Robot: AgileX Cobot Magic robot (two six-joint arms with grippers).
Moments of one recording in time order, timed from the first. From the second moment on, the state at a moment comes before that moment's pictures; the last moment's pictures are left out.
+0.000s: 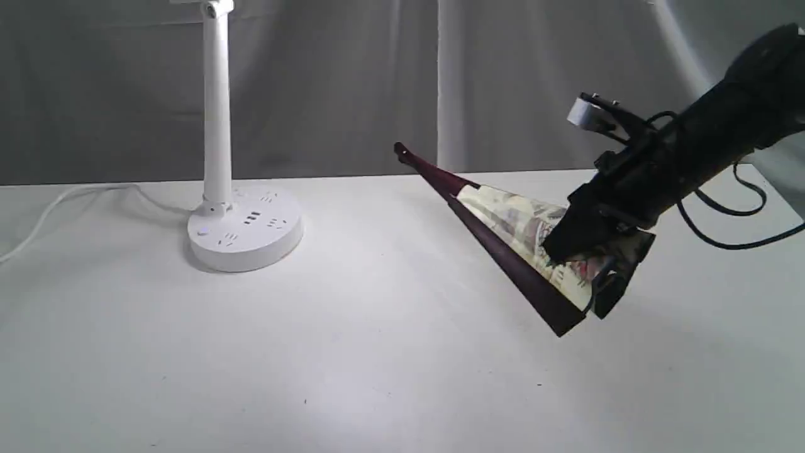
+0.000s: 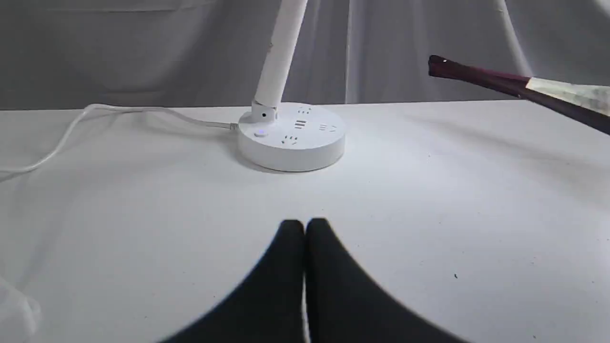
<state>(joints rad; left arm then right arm) -0.19 0.00 0.00 -0.04 0.27 -0.04 0.00 2.15 -1.67 0.73 1.22 -0.92</state>
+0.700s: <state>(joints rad) -0.19 0.00 0.00 -0.35 0.05 -0.13 0.08 2.15 -1.59 0.96 1.22 -1.02</state>
